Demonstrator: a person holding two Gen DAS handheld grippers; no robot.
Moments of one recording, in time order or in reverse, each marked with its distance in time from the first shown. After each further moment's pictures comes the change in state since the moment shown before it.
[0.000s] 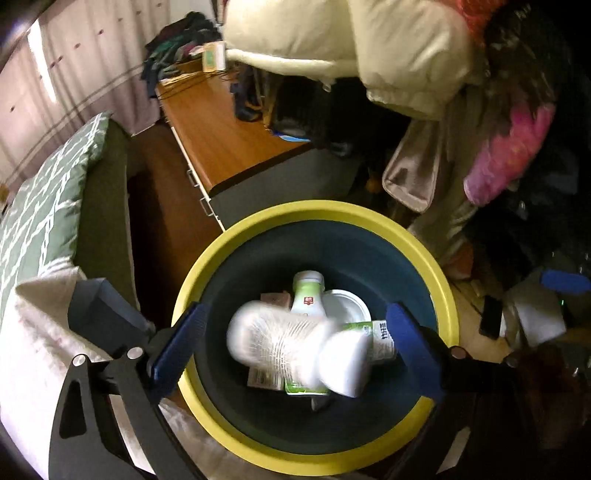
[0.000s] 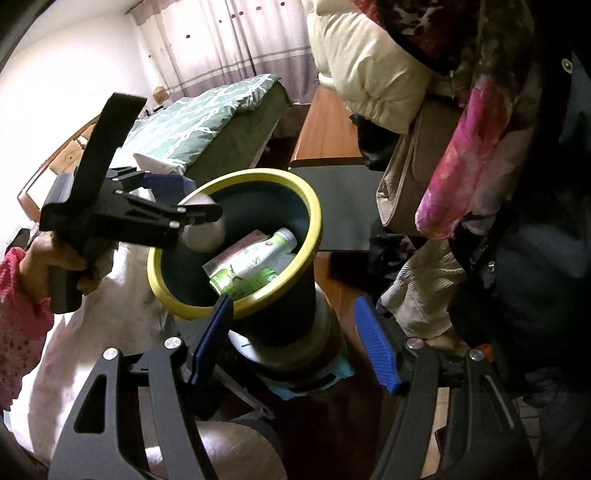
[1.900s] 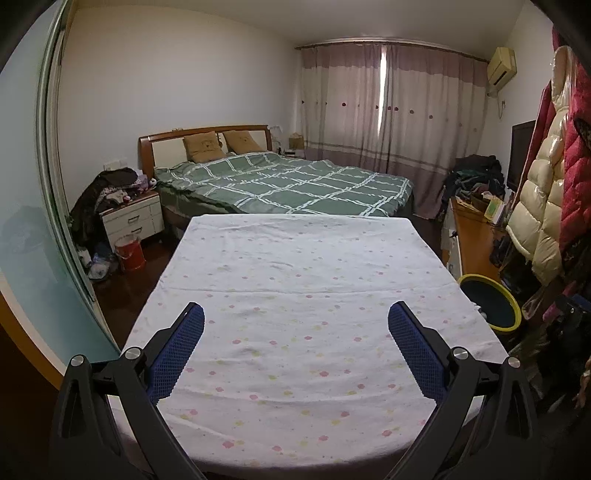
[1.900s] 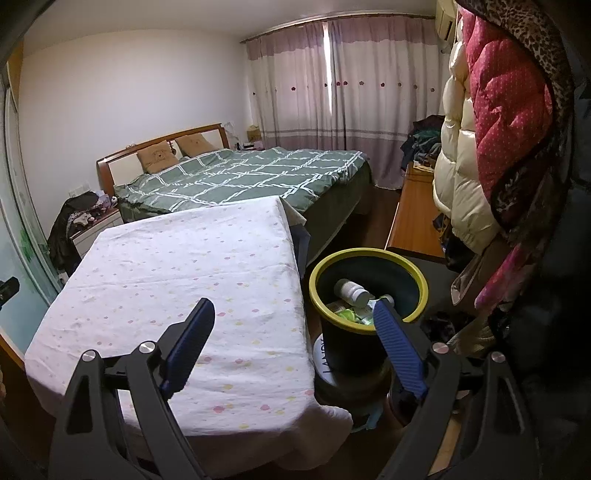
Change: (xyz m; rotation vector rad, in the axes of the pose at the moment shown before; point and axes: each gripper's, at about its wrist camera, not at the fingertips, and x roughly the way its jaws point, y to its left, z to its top) left arm -0.459 -0.066 -0.431 -0.868 -0.425 0.804; right arm -0.161 0.146 -0.060 -0.310 -0.289 0.181
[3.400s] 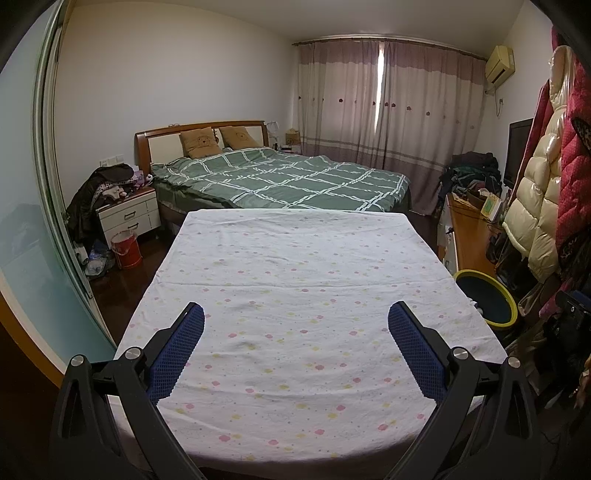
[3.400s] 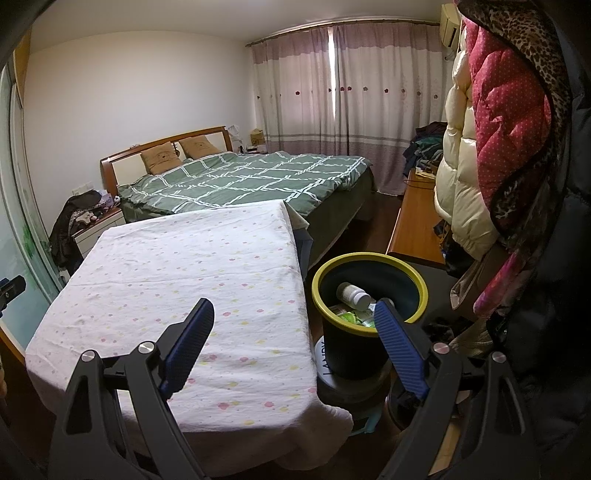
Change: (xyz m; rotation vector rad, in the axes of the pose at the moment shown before) left arm 0.007 -0.012 0.001 -0.001 0.014 -0.010; right arm -0.009 0.007 -0.002 -0.019 -0.017 0.000
